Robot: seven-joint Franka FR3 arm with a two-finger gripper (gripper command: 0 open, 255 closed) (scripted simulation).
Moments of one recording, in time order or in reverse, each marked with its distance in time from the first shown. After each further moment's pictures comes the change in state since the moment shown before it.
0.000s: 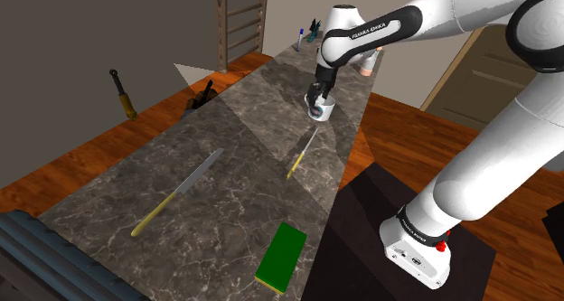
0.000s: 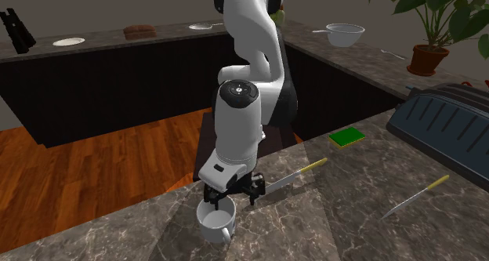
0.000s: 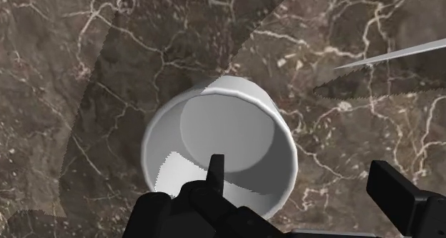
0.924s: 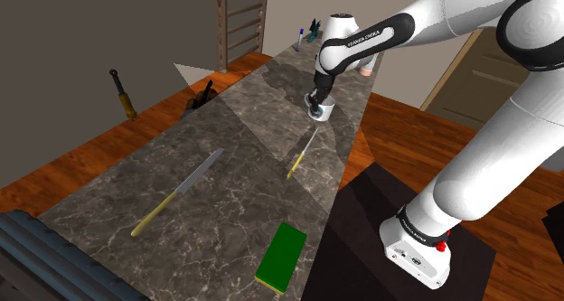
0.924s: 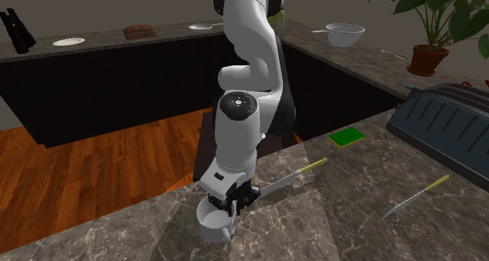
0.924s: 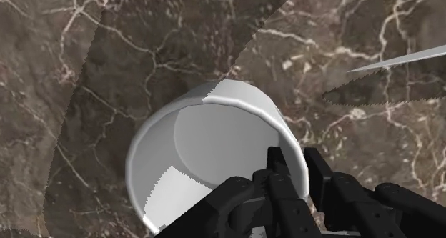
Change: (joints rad) arm -0.002 0.036 -0.002 -0.025 0.001 0.062 -0.001
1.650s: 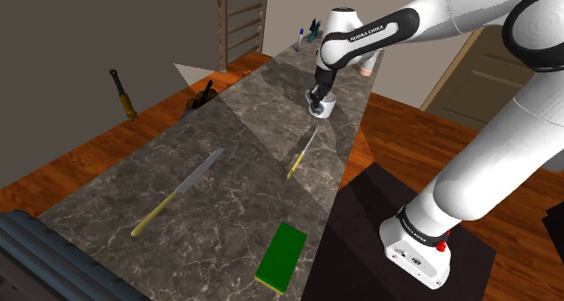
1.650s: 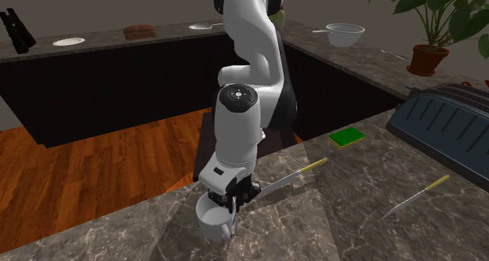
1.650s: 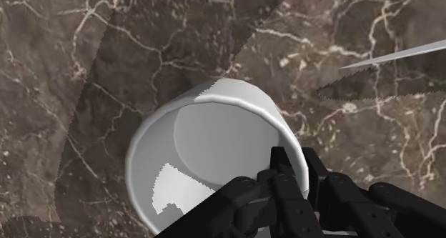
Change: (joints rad) arm 0.001 -0.023 0.001 0.019 0.000 -0.041 0.000
